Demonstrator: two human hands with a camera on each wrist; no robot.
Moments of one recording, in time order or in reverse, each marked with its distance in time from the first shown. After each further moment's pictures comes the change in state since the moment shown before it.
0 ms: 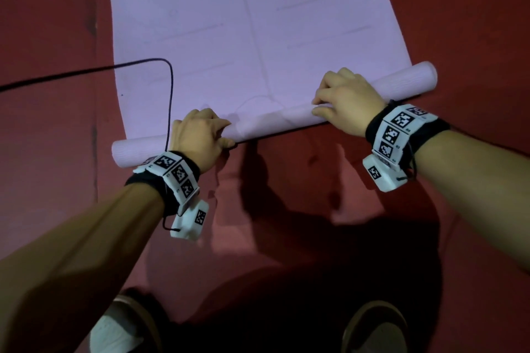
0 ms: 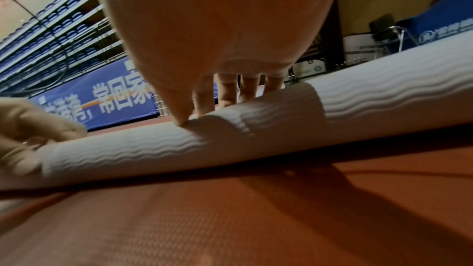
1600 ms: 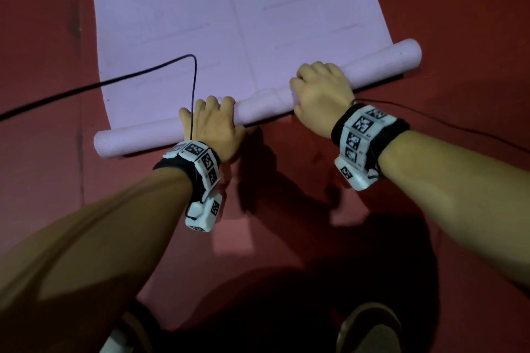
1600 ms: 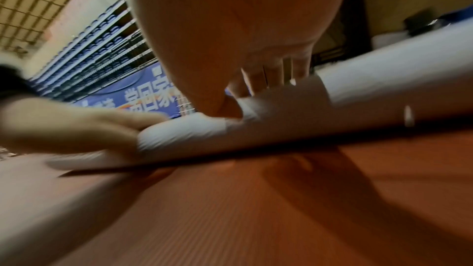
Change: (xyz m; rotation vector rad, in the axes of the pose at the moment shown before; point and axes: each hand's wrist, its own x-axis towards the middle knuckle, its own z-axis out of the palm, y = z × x) left_hand 0.027 0.045 0.018 0.108 0.051 -0.091; right_hand 0.014 -0.034 0.002 -0.248 0.101 0.015
